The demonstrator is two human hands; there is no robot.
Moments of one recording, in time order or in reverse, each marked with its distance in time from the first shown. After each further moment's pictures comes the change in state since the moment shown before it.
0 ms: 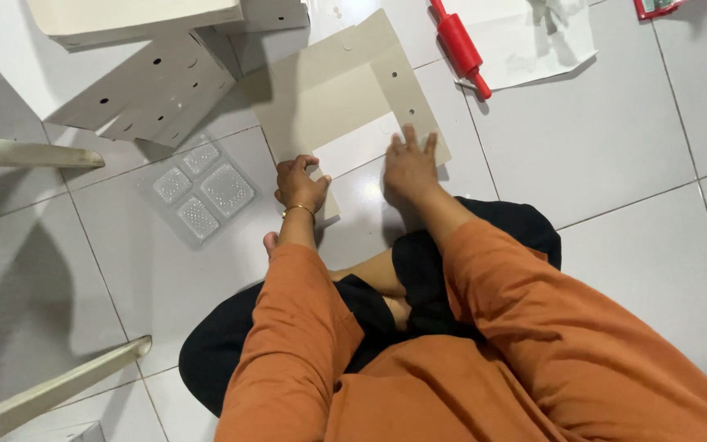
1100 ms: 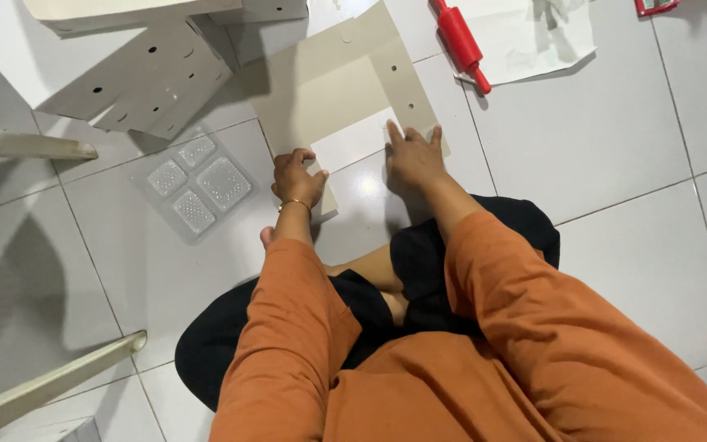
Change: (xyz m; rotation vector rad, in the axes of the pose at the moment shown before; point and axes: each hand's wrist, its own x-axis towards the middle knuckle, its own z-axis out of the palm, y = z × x) left_hand -0.004 0.001 -0.006 0.023 0.000 0.026; right_hand 0.021 0.024 0.025 0.232 0.014 0.017
